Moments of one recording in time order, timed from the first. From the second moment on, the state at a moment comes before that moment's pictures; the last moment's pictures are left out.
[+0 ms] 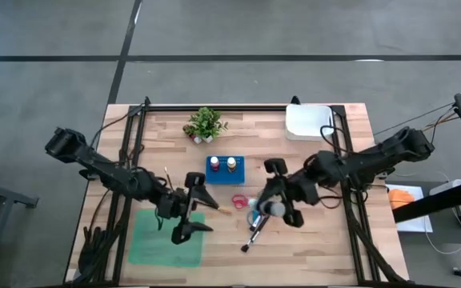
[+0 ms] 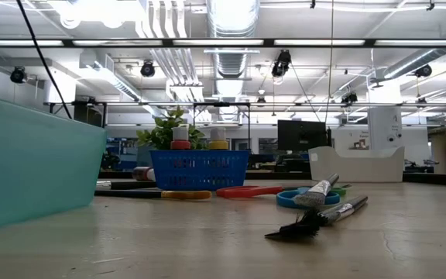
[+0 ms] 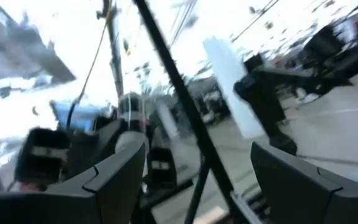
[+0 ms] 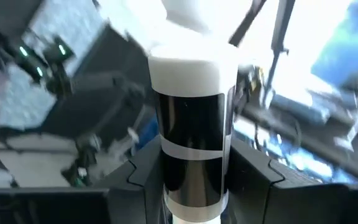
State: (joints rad) left arm -0.44 1.37 0.76 0.94 0.02 0.46; right arm 0.26 1.36 0.88 0.87 -0.36 -0.45
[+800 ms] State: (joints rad) left arm -0.45 1.75 0.99 1.16 -0.21 0.97; right arm 0.33 1.52 0.92 1.05 -0.45 -0.39
